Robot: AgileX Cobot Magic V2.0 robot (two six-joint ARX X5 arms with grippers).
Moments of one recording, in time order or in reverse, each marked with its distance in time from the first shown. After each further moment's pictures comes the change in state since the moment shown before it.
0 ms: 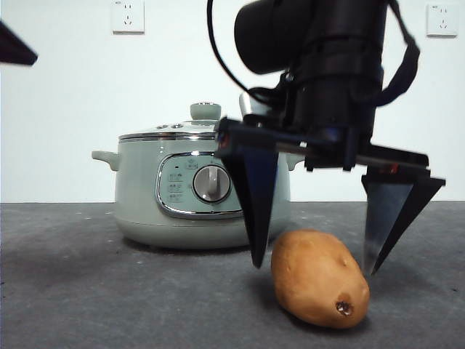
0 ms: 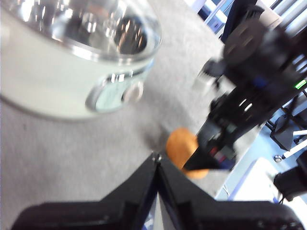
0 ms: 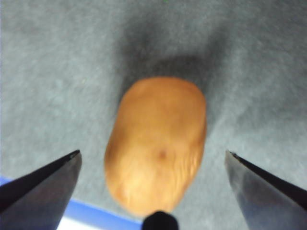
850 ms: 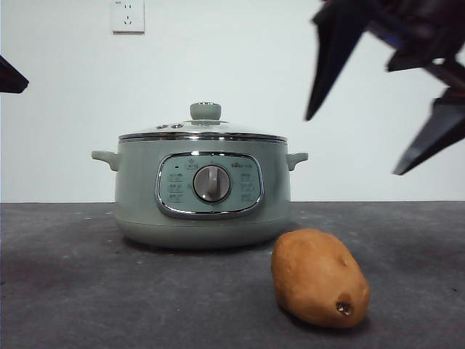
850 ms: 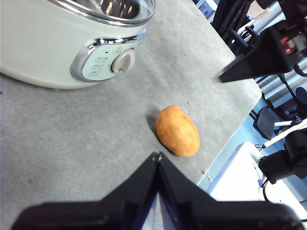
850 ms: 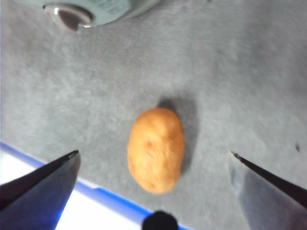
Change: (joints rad) left arm 0.000 -0.038 -0.102 -0.019 0.055 0.001; right arm -0.283 -0.372 -0.106 0.081 -0.225 -0.068
